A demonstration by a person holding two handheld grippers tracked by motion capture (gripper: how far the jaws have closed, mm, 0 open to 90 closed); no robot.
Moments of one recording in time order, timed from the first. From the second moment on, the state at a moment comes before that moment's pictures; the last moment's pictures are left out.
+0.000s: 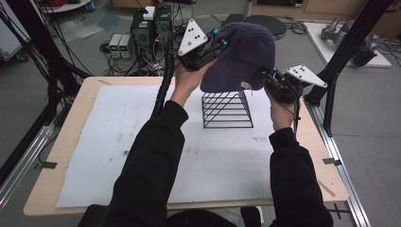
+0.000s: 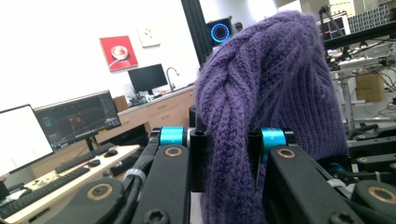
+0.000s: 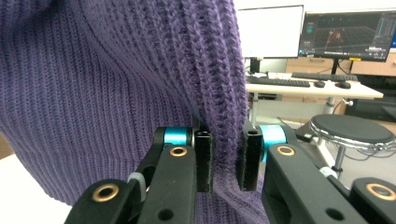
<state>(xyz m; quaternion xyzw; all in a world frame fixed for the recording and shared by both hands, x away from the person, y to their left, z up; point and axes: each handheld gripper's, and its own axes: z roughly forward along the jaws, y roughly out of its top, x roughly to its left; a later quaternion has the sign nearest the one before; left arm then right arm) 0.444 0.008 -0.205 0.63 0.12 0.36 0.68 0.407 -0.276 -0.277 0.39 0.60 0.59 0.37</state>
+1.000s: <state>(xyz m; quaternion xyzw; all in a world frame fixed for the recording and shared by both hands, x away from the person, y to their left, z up) 0.441 0.008 -0.273 0.66 0.15 0.31 0.67 0.395 -0.277 -0.336 0.42 0.64 0.55 0.33</state>
